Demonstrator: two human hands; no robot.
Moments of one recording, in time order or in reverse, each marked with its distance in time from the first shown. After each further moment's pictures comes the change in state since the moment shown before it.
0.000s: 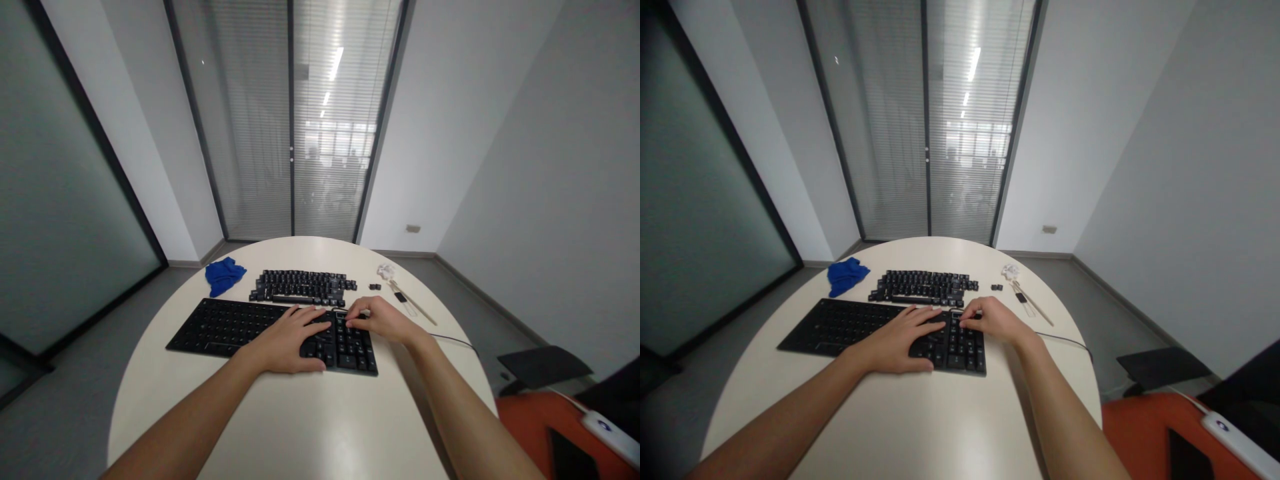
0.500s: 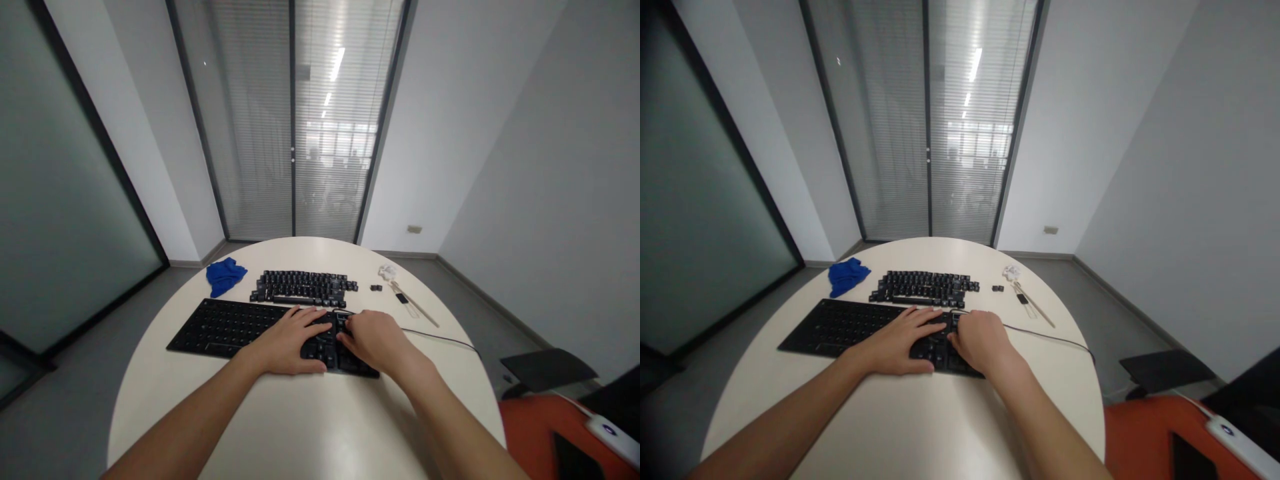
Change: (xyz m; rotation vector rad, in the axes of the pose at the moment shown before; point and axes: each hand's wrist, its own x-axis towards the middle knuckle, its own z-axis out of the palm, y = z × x) left_hand 0.000 -0.001 -0.001 -0.002 -0.009 0.002; right_hand -0.009 -0.089 0.031 -0.833 -0.011 0.282
